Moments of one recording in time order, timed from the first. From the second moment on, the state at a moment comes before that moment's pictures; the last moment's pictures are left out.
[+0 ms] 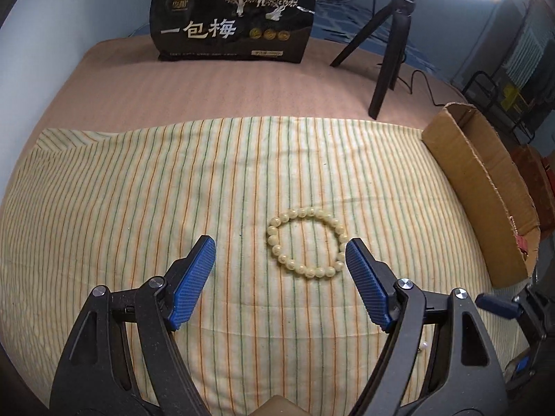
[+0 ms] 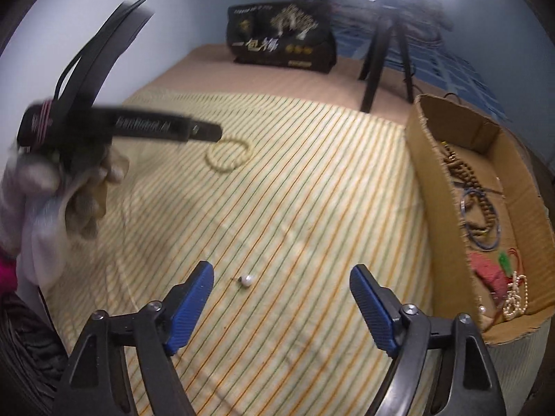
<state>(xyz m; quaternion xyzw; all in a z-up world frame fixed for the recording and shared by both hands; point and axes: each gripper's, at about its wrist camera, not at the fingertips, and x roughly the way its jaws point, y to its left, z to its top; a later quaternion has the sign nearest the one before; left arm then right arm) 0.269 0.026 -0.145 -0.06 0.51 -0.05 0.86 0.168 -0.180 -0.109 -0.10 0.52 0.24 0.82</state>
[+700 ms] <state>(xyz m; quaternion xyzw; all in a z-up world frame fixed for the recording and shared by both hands) 0.283 0.012 -0.173 -0.02 0.53 -0.04 0.85 0.166 -0.164 -0.136 -0.12 0.54 0.27 0.79</state>
